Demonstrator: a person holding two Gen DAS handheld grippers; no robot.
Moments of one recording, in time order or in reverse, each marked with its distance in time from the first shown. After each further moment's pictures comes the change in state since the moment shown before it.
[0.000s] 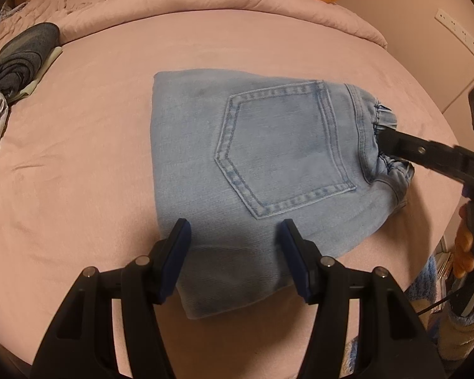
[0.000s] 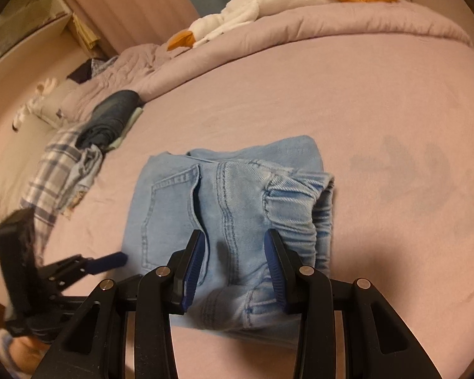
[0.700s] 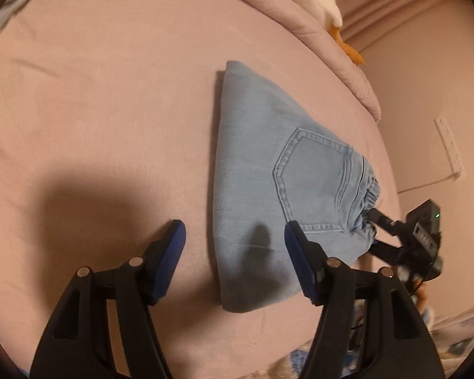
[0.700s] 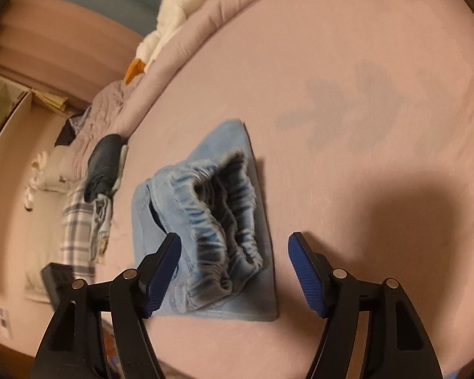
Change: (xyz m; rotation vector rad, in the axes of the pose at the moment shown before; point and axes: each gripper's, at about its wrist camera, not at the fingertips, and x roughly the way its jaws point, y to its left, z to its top) left arm -0.001 0.088 -0.011 -0.432 0.019 -0.323; right arm -0.001 -0.076 -0.009 0.376 0.088 0.109
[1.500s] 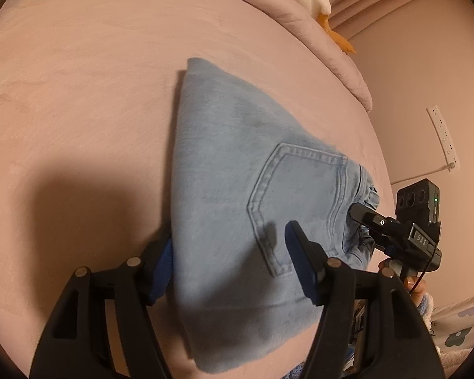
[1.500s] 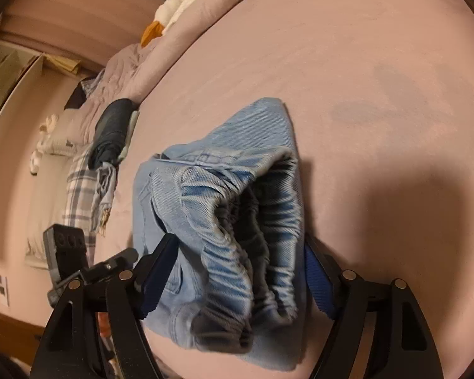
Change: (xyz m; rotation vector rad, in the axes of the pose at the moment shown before) left arm 0.027 -0.019 0.025 0.065 0.043 -0.044; right arm 0.041 0.026 0.019 -0.144 0.112 0.040
